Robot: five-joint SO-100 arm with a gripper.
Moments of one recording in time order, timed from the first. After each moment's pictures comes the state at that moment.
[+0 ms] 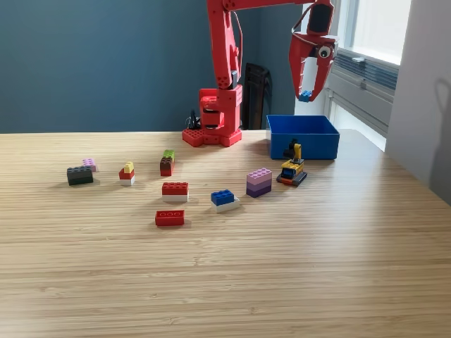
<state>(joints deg) -69.9 99.4 87.3 98.7 11.2</state>
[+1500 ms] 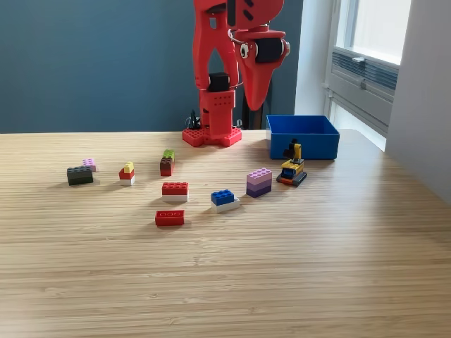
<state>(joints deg) -18.7 99.4 82.4 98.6 2.6</state>
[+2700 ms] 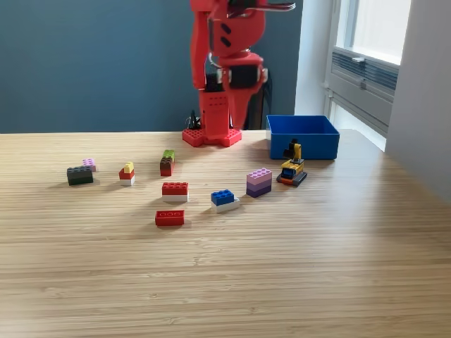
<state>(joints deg) -5.4 99.6 96.2 87.3 8.2</state>
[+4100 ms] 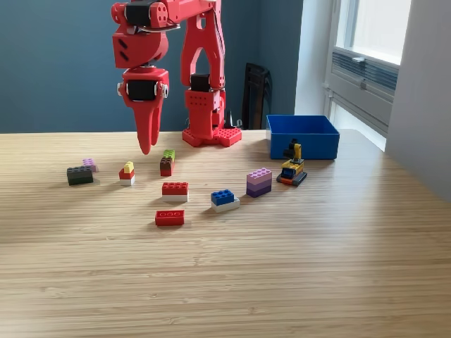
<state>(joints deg) 27.3 99.6 101.8 75.8 -15.9</state>
